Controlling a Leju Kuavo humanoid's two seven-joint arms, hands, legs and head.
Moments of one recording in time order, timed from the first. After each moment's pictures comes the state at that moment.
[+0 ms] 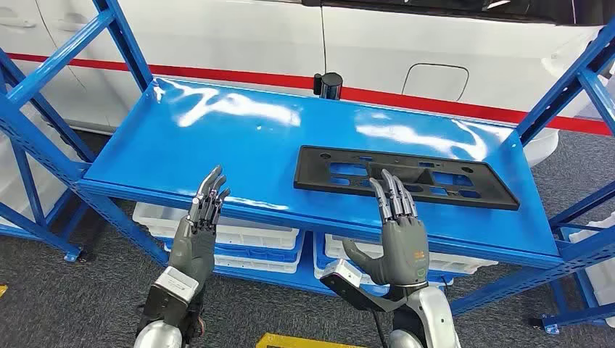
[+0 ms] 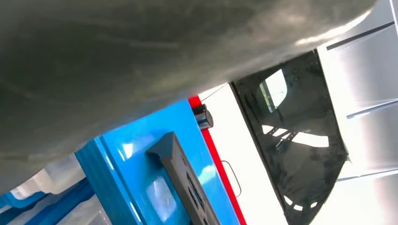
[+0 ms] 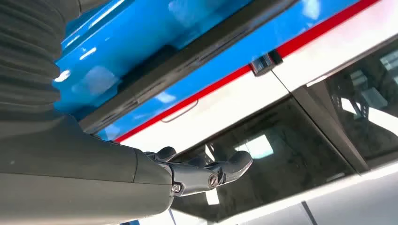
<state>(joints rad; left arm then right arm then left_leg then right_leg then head) 0.10 -0.21 -0.32 -1.78 -0.43 0.03 -0.42 0.11 0.04 0.35 -1.80 1.13 -0.35 0.06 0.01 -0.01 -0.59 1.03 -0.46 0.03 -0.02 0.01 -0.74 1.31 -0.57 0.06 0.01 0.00</state>
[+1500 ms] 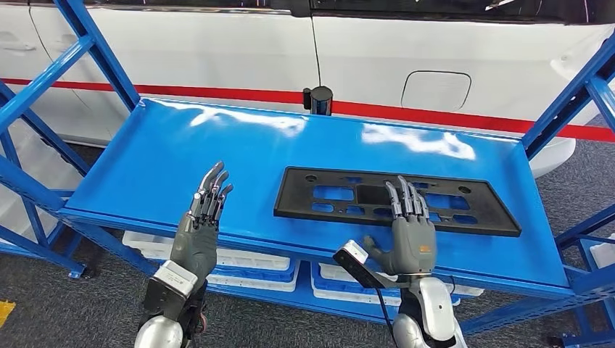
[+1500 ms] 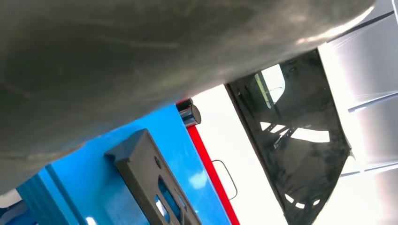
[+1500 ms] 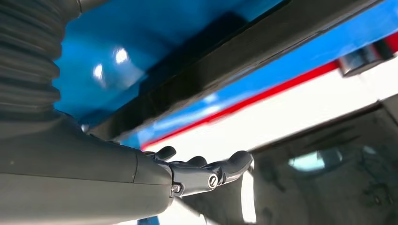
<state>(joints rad) 0.07 -0.21 -0.33 -1.77 -0.39 0.02 -0.41 0.05 0.07 0.22 -1.57 1.28 -0.41 0.11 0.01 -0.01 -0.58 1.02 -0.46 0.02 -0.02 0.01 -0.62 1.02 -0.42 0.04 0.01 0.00</state>
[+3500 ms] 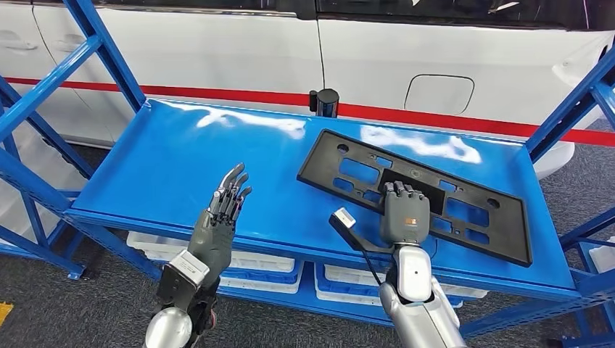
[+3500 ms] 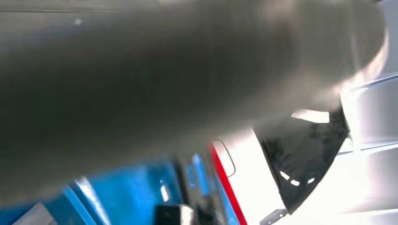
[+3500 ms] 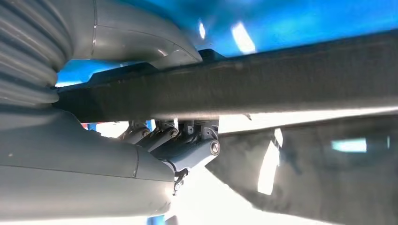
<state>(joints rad) 0.03 -0.21 -0.36 -1.69 -0.33 -0.03 -0.40 -0.18 0.09 0.23 -1.25 1.55 -0.56 0.37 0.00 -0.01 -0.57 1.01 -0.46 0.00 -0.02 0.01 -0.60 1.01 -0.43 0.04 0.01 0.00</state>
